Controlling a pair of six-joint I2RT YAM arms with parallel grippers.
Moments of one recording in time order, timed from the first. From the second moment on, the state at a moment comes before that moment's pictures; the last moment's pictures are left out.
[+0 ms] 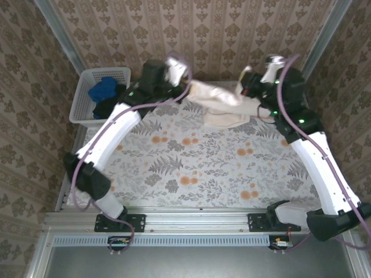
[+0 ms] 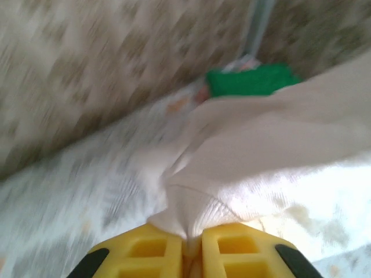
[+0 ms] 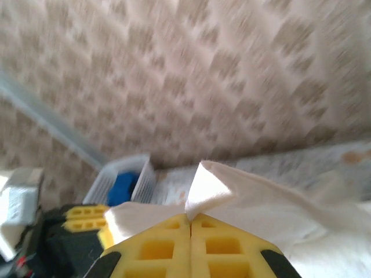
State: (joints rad) left arm -0.55 1.58 1.61 -0.51 0.23 0.00; right arm 0.35 1.25 1.49 -0.47 -0.04 0.53
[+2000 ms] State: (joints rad) left arm -0.37 1.23 0.86 -0.25 0.26 -0.48; right arm 0.09 1.76 1.52 -0.61 -0.13 0.40
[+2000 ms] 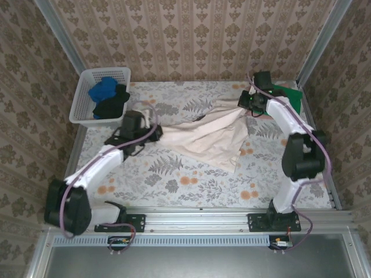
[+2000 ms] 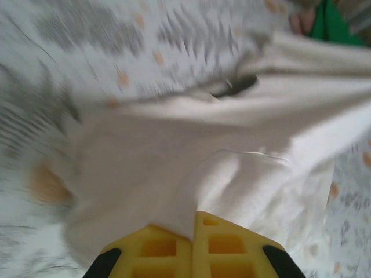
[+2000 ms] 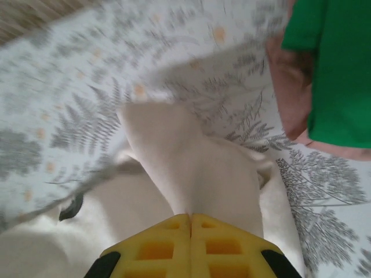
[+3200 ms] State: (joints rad) left arm -0.10 0.93 1.28 -0.43 0.37 -0.20; right arm 0.21 1.32 1.50 -0.63 0.10 0.42
